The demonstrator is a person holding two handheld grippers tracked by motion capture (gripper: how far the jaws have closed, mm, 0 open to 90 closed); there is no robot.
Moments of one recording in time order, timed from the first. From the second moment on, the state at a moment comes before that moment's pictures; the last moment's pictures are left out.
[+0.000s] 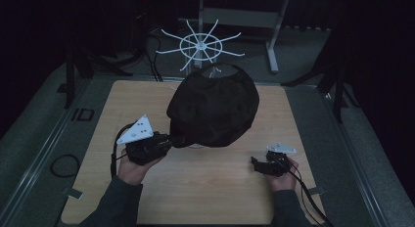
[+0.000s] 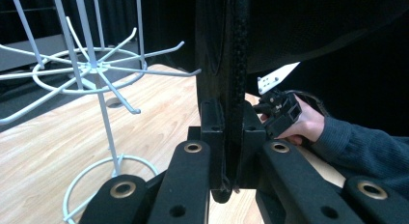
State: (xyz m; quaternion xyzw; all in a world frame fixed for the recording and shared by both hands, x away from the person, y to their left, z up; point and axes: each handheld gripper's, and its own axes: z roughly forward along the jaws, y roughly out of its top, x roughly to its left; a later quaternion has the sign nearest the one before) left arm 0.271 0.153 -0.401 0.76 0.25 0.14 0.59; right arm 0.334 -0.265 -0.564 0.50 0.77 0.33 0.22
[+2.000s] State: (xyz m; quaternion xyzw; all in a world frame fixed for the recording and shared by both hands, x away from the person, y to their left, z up) left arm 0.281 0.161 -0.414 0.73 0.32 0.14 0.58; right arm 0.334 -0.265 -0.564 0.50 0.77 0.33 0.22
